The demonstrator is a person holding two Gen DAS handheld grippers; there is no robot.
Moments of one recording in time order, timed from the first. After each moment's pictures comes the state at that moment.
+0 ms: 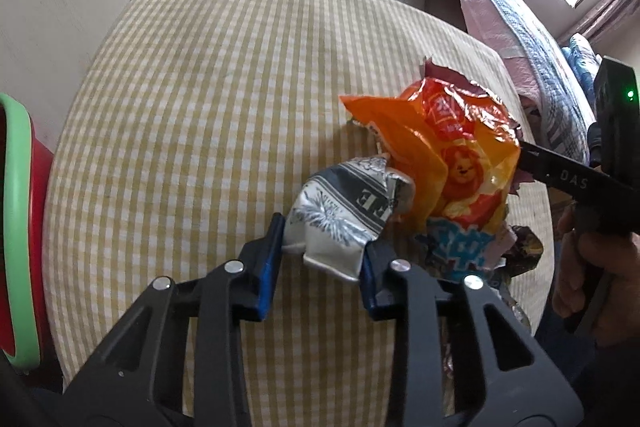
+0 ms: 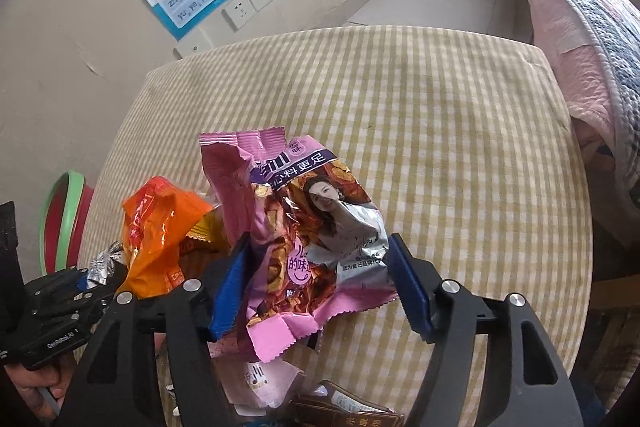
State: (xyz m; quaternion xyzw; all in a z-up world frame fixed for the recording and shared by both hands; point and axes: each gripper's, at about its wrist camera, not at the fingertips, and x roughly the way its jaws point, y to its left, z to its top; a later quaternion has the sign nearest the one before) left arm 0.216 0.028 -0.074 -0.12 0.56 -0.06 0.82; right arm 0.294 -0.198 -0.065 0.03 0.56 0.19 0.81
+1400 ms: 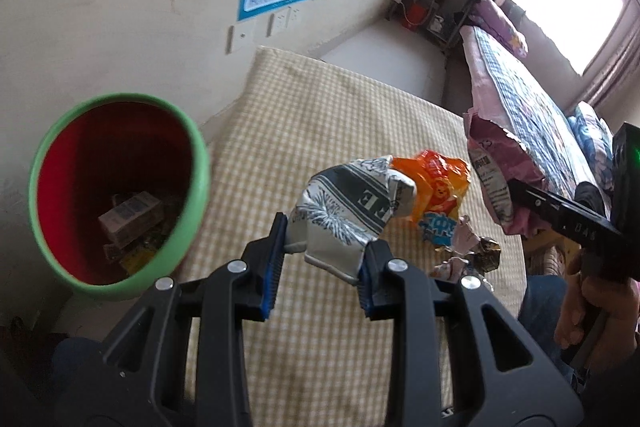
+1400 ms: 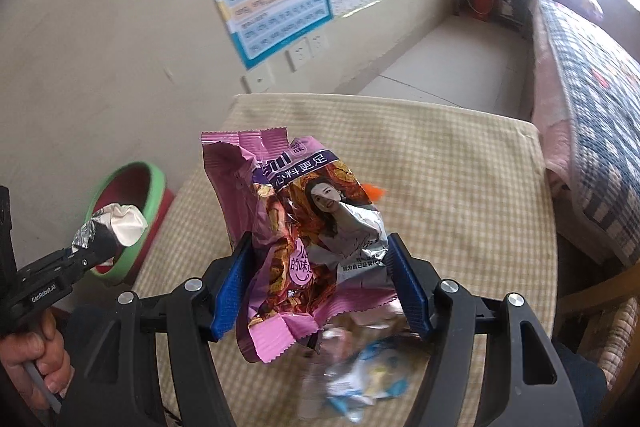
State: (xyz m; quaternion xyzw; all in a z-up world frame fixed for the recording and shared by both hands) left arm 0.098 0.108 0.028 -0.16 0.45 0.02 0.88; right arm 0.194 -0.139 0.042 0.00 0.48 0.23 0.85
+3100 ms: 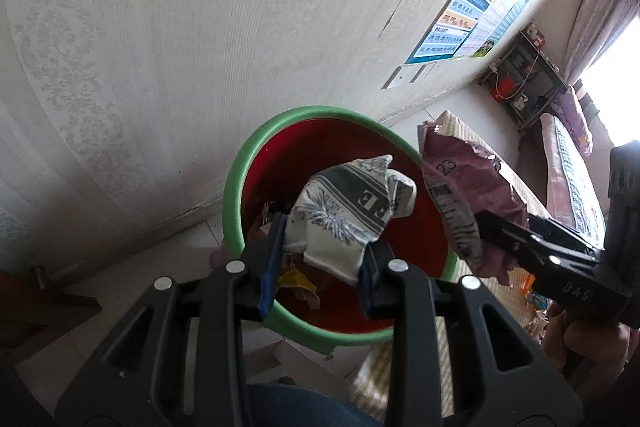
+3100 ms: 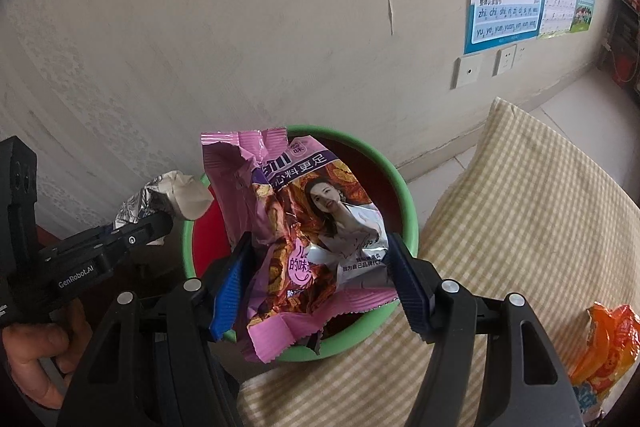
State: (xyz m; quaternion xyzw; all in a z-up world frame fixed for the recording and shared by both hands) left arm 0.031 0.333 0.005 -0.27 0.41 0.16 0.86; right arm 0.165 0.178 0.013 -0.10 0.48 0.42 0.76
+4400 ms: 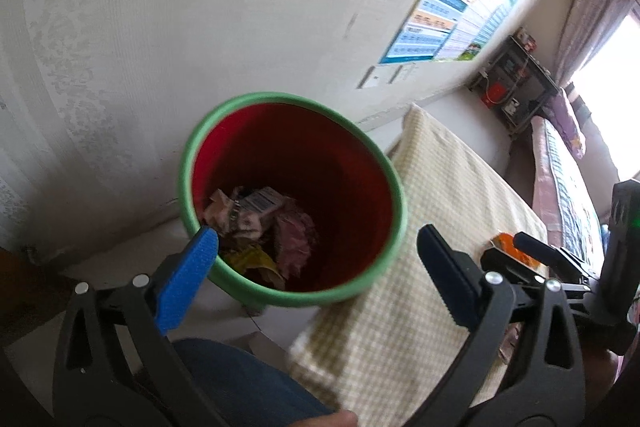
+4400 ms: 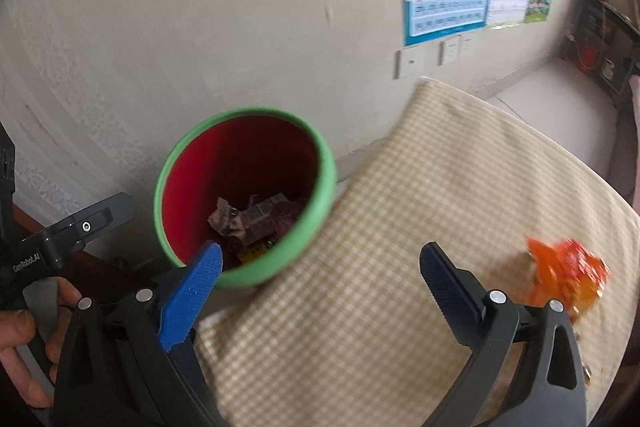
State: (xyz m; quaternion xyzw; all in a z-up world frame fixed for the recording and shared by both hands) left arm 0.019 0.259 0.029 -0.26 0.40 0.16 0.87; right arm 0.146 0.076 0.029 -0.10 0.47 0.36 0.80
